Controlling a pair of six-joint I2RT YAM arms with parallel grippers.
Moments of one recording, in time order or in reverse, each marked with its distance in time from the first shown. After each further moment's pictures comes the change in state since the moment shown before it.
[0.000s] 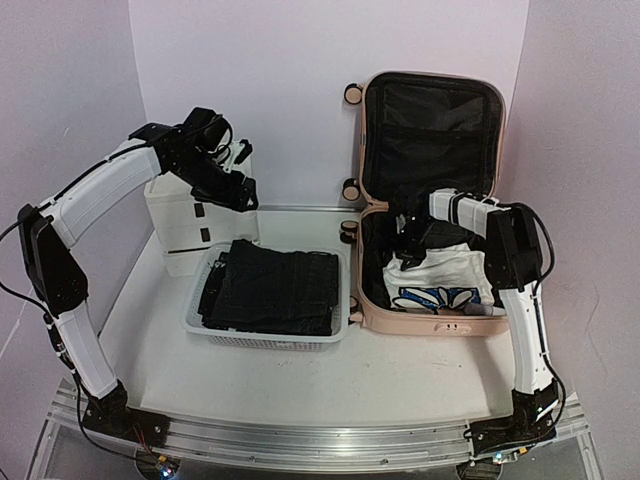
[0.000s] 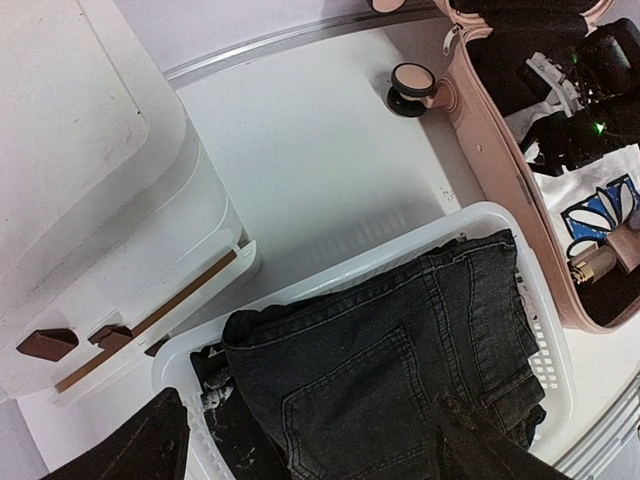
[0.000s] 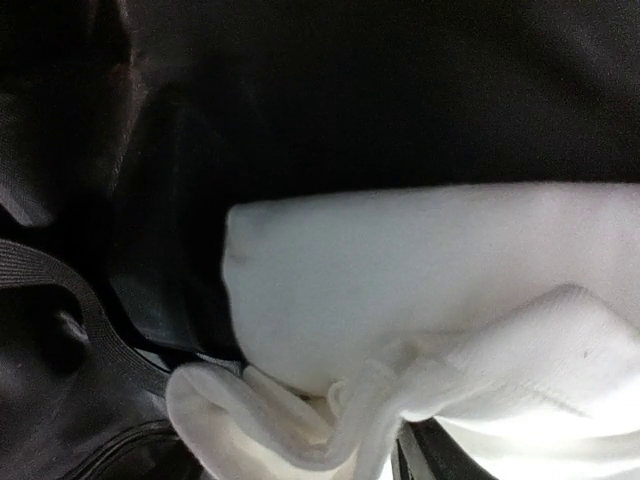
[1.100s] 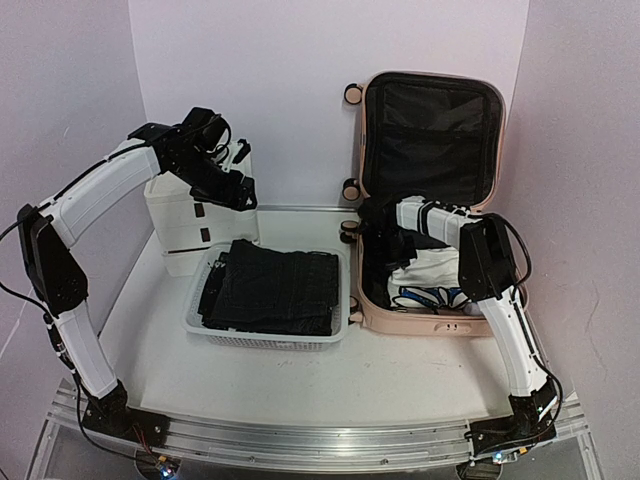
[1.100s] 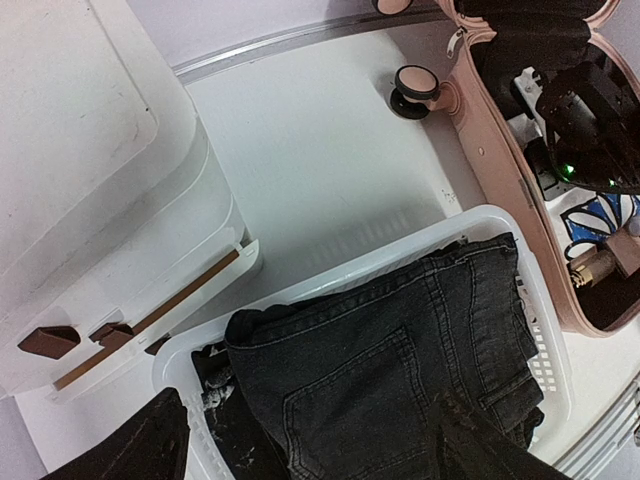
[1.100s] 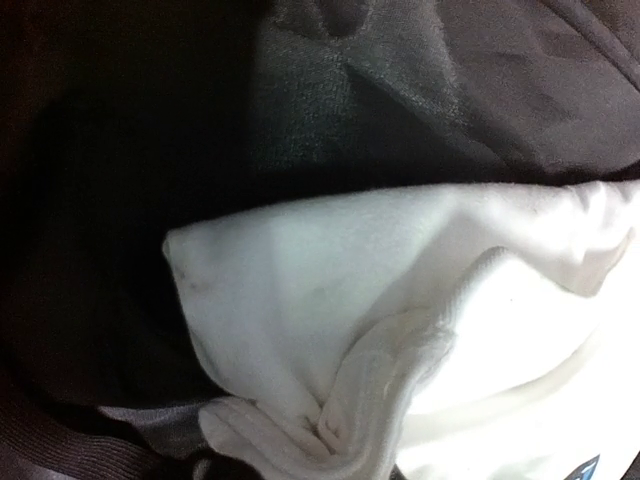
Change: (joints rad) left arm 0.010 0.000 0.000 0.000 0.004 -0.010; right arm 0.162 0.135 0.179 -0.176 0.587 0.016
